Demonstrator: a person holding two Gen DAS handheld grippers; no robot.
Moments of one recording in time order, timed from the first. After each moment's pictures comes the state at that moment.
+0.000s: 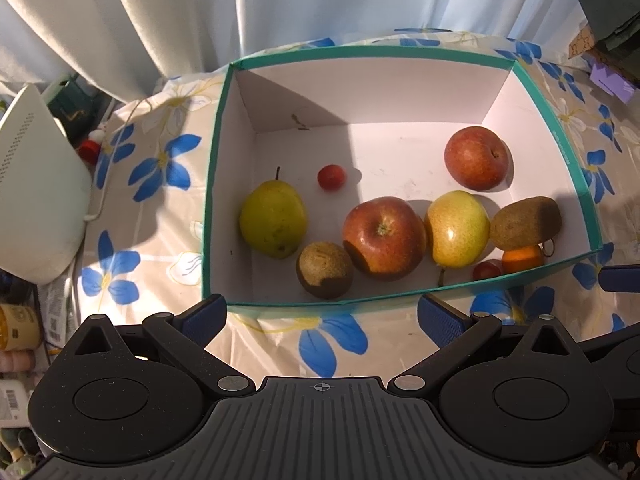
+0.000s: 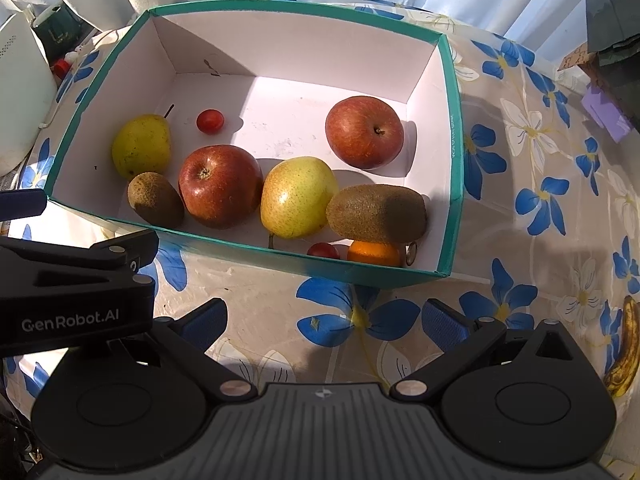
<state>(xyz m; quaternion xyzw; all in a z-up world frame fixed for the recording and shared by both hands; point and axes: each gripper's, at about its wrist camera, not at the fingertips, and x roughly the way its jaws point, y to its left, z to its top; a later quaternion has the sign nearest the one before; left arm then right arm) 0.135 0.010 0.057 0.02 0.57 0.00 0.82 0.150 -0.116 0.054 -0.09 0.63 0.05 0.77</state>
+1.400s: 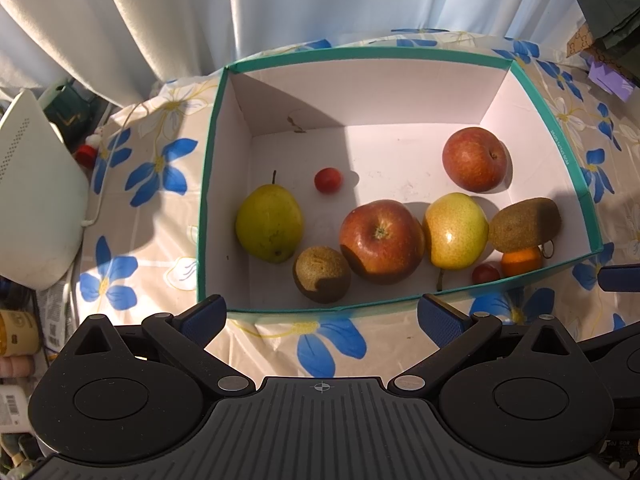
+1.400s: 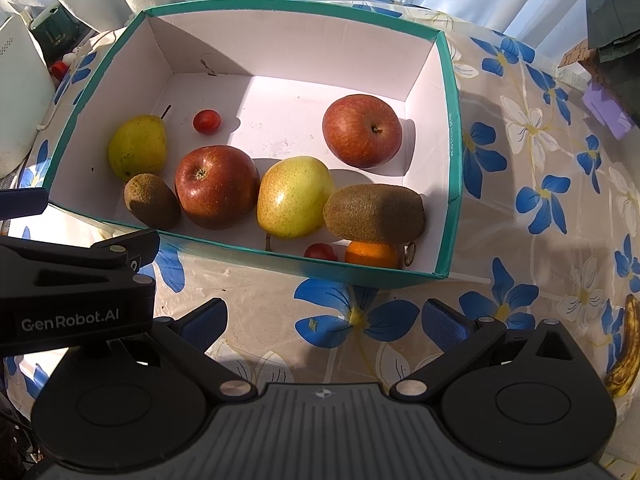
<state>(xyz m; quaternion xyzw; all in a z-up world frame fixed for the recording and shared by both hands) 0.138 0.007 0.056 0.03 0.57 0.00 0.82 0.153 -0.119 0.053 -0.08 0.63 0.05 0.77</state>
